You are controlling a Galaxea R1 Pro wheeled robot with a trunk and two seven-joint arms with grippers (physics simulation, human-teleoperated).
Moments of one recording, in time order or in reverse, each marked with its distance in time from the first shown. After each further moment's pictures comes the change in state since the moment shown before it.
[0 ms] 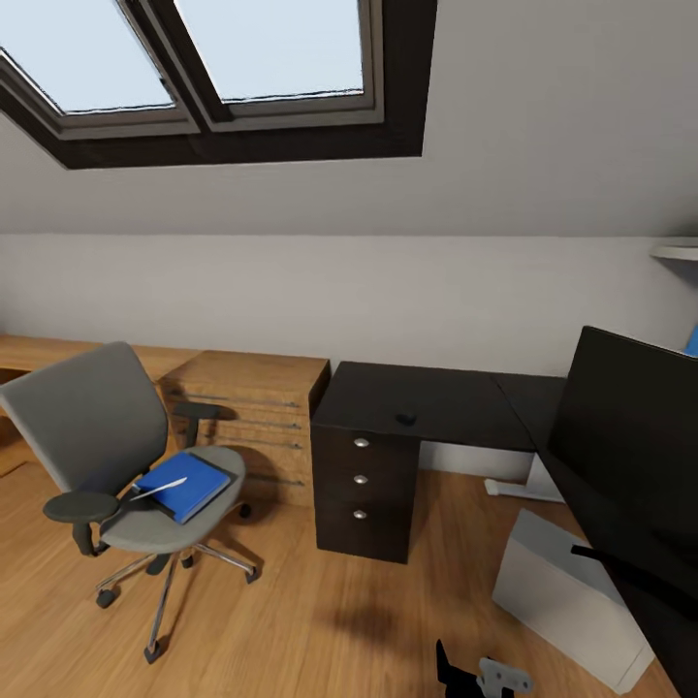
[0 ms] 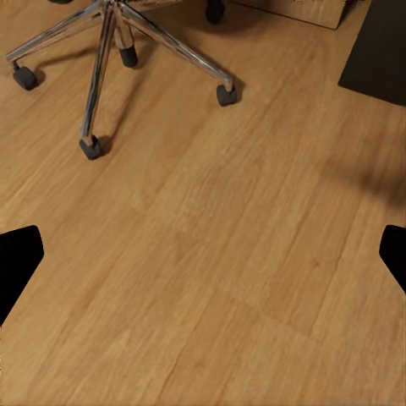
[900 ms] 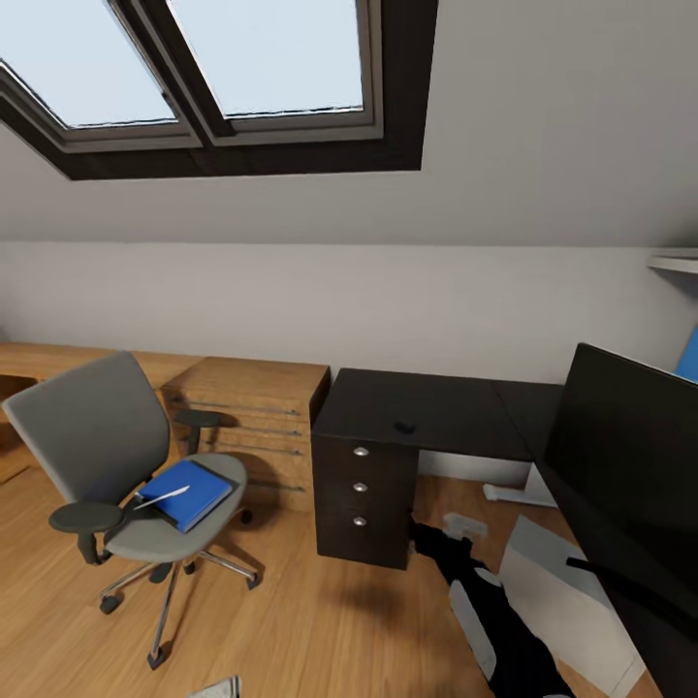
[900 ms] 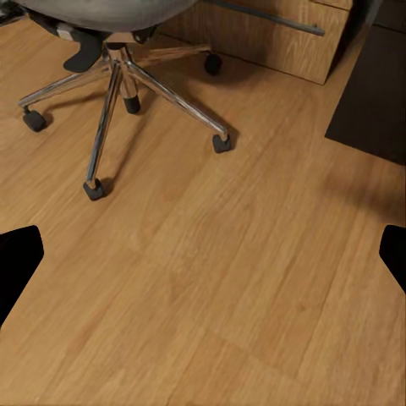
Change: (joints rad) left arm 0.000 -0.002 0.003 -0.076 -0.001 -0.004 0.003; right arm -0.005 0.048 0.046 -0.906 0.042 0.920 -0.212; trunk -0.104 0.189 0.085
